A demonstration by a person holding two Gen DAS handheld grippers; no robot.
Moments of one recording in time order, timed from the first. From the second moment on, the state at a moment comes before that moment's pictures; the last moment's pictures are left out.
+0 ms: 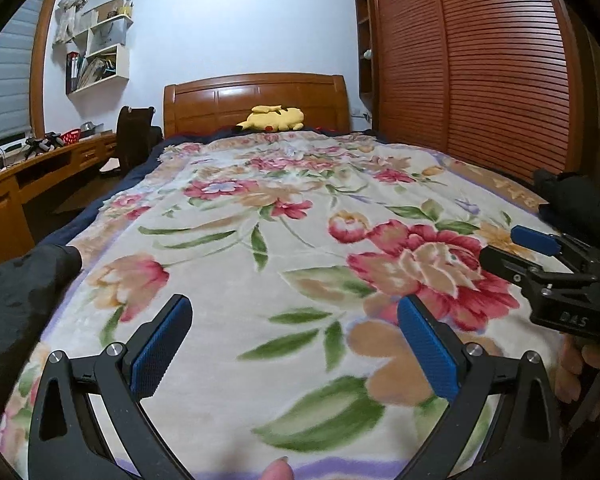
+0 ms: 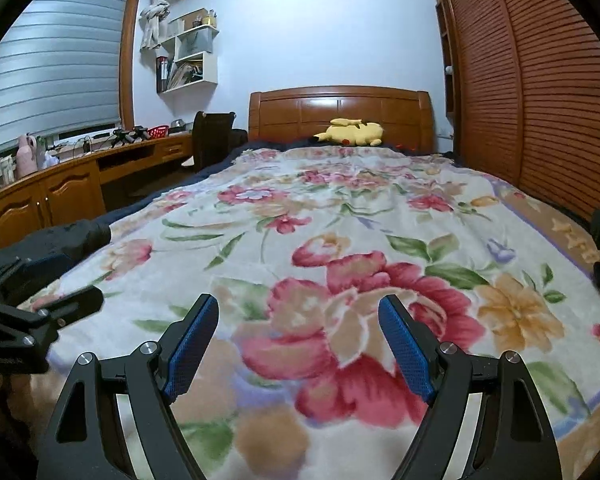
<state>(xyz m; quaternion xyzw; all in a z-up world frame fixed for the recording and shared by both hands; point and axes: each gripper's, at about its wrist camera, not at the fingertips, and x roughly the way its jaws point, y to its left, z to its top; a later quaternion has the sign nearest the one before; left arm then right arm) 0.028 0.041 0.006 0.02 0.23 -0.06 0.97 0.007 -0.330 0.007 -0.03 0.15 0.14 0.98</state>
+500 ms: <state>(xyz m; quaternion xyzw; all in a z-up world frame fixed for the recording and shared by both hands) 0.019 0.045 0.008 0.00 0.22 -0.05 0.97 0.013 -0.319 0.005 -0.02 0.15 0.14 0.98</state>
